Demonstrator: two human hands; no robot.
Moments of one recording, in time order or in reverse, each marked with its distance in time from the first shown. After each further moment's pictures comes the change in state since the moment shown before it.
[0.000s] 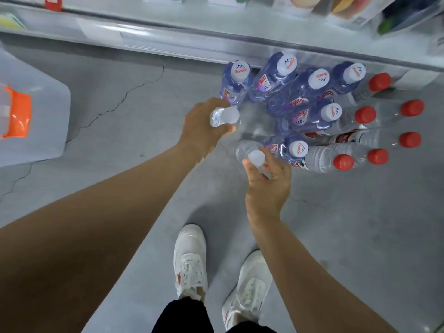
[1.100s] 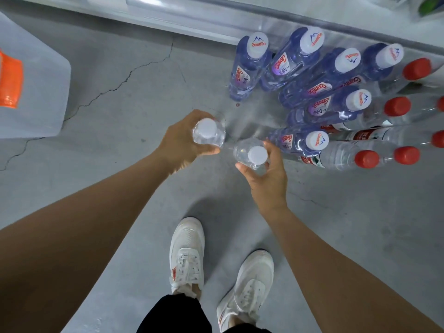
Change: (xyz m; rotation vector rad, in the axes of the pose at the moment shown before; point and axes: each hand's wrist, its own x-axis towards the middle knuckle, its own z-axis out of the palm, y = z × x) left_hand -0.030 -0.074 -0.012 -0.012 -0.107 -0.051; right_hand 0.034 0.061 -0.006 -0.277 -0.372 -0.071
